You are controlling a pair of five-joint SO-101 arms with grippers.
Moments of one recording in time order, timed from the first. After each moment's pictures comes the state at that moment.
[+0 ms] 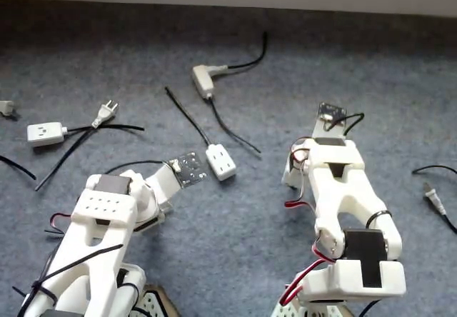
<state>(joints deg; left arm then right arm) 0.5 -38.2 65.5 62.2 -51.5 -2.5 2.1 39.5 50.4 -13.9</state>
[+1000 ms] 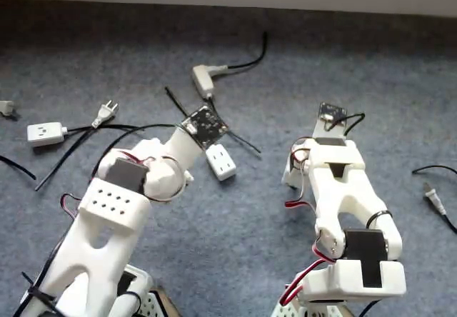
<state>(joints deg) 13.8 -40.7 47.9 65.4 -27.3 -2.2 2.1 39.5 50.4 -13.9</state>
